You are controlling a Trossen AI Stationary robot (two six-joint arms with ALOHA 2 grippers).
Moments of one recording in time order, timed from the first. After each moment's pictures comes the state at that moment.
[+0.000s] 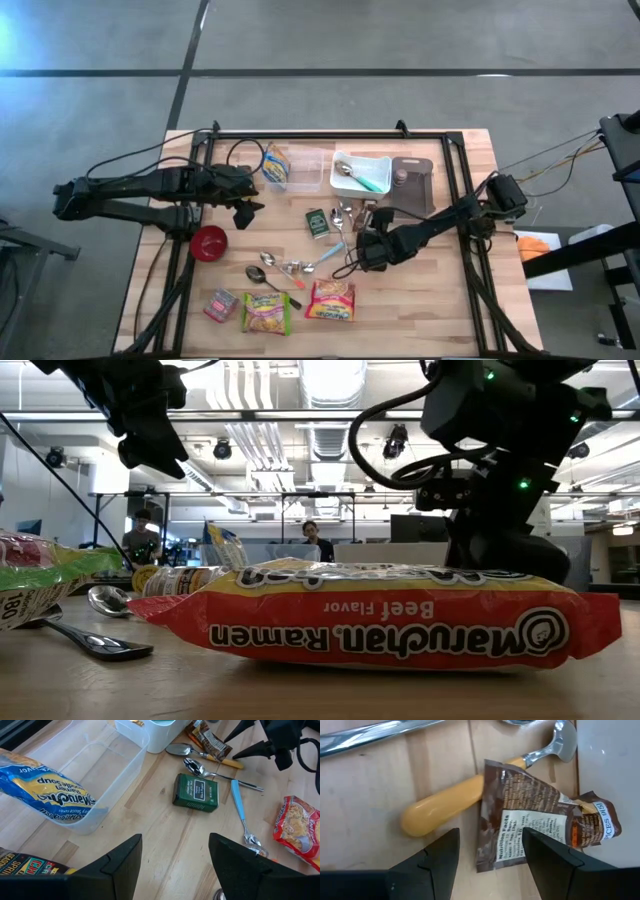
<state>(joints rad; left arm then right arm) 0.13 0.87 0.75 -0.68 -0.08 -0.37 0.30 1.79 0.93 -0.53 0.58 0.38</state>
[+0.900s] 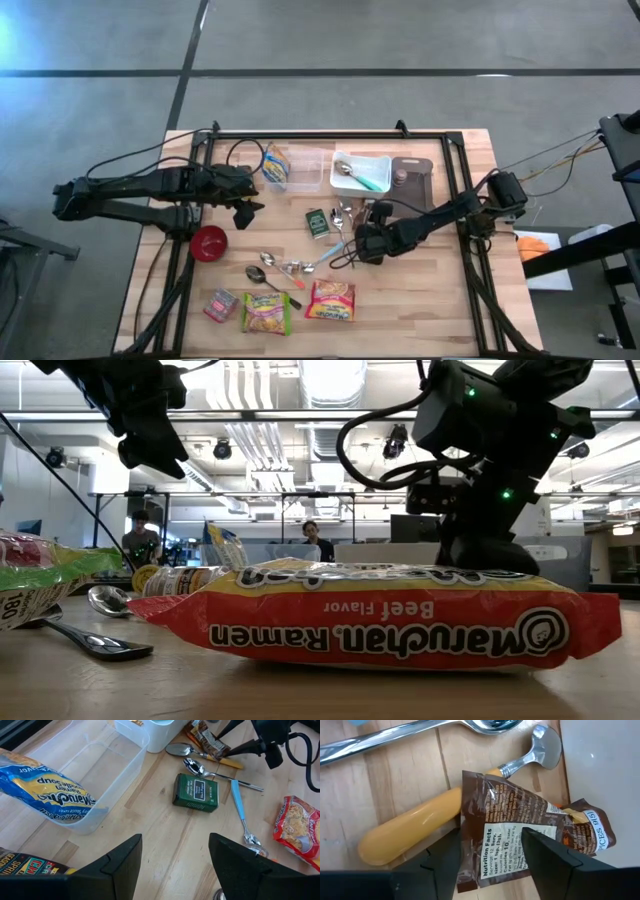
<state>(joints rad) 0.13 0.87 0.75 -0.68 -0.08 -0.37 0.24 1.79 0.87 -0.42 0.58 0.34</state>
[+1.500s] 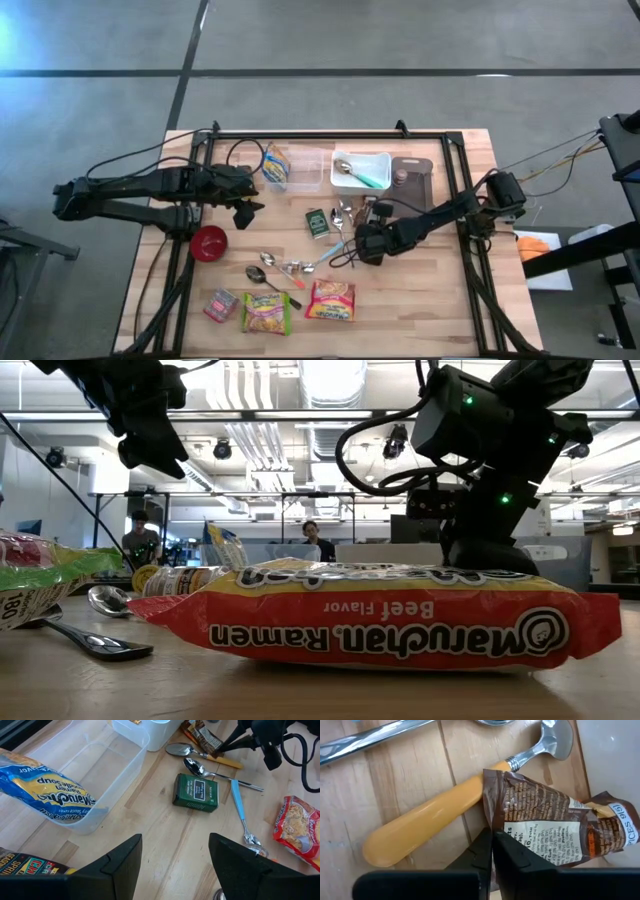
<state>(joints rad) 0.13 0.87 0.75 -0.68 -0.08 -0.37 0.23 1.79 0.86 -0.40 0.53 0.39</state>
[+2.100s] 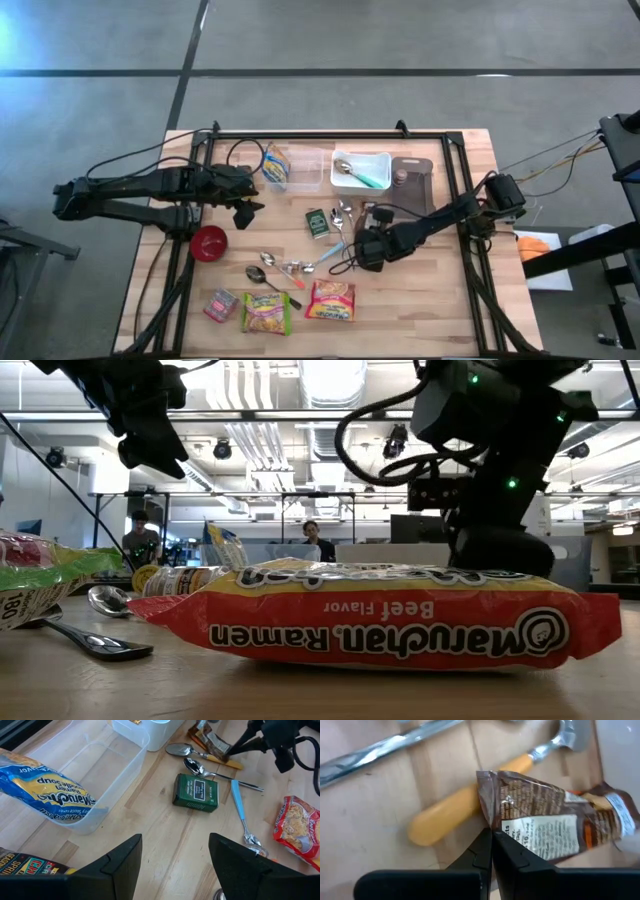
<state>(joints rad) 0.13 0.87 0.75 -0.68 -0.08 -0.37 0.28 1.79 0.95 -0.54 0.50 0.48</state>
